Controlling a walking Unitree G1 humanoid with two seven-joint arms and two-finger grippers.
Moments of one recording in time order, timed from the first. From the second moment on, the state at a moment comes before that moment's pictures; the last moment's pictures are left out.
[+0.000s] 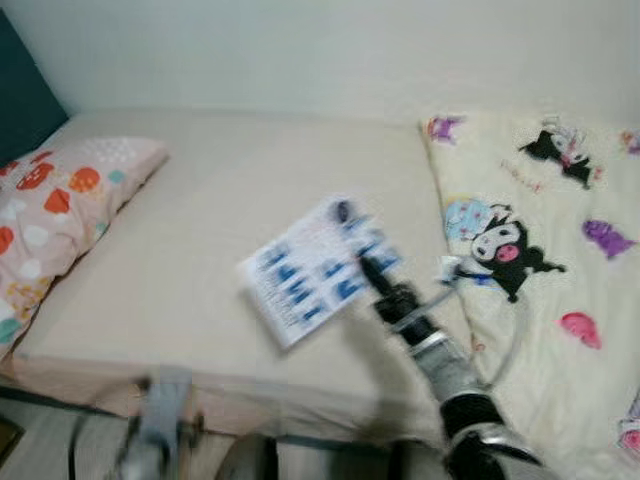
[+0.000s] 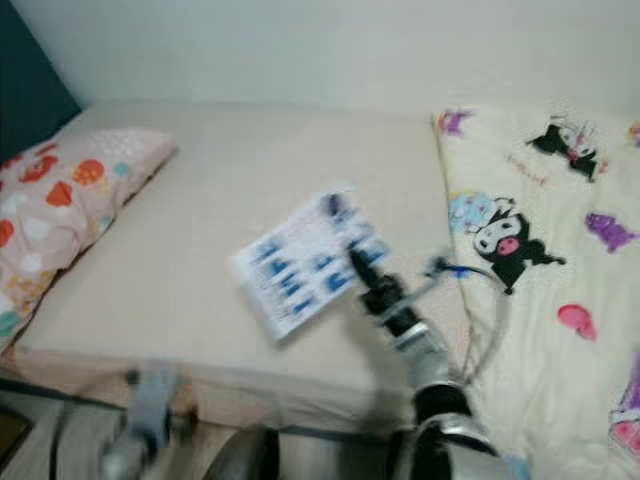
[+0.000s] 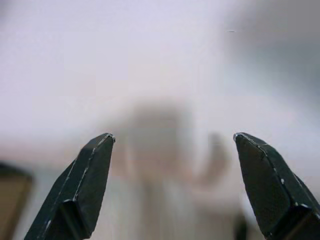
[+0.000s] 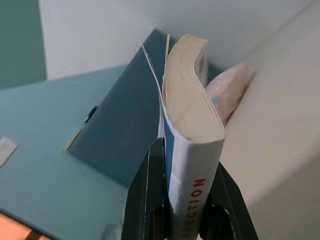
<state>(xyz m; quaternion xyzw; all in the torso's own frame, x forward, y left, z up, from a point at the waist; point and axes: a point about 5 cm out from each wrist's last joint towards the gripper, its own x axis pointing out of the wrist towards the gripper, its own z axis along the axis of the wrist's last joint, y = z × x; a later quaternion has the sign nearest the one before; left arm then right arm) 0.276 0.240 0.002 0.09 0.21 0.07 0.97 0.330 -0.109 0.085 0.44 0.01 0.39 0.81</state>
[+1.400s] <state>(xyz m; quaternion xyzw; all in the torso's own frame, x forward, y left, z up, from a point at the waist) 0.159 0.214 -0.090 0.04 0.47 0.06 0.88 0.247 -0.151 -0.040 0.22 0.33 0.17 0.90</state>
